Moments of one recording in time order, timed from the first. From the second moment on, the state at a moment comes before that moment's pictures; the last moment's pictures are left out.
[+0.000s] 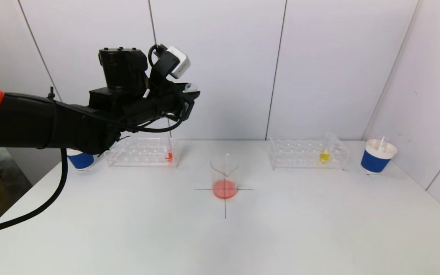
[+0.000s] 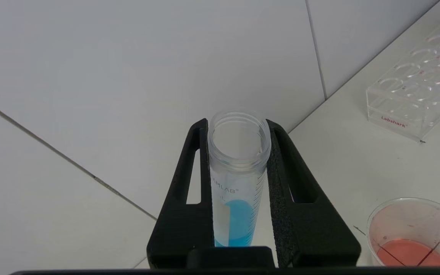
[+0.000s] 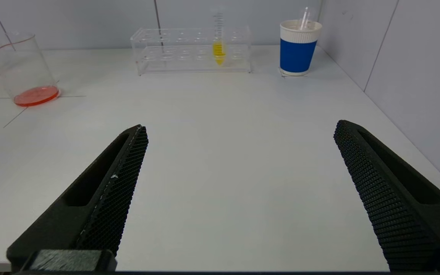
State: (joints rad) left arm -0.42 1.91 -1.35 -0.57 -0.13 0.44; right arm 0.00 0.00 0.00 -0.01 -0.03 0.03
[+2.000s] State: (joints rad) left arm -0.42 1.99 -1.15 -0.96 -0.32 0.91; right arm 0.00 0.00 0.00 -0.01 -0.03 0.03
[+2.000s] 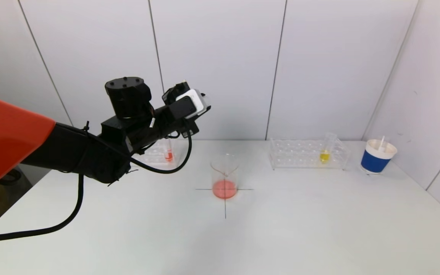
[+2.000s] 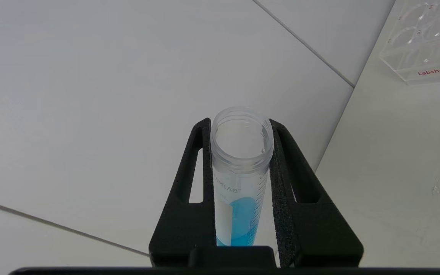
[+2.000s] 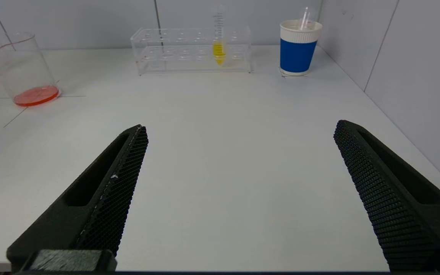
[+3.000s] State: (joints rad) left arm -0.42 2.02 -1.12 -0.99 -0.41 1.11; right arm 0.00 0.00 0.00 -0.01 -0.03 0.03
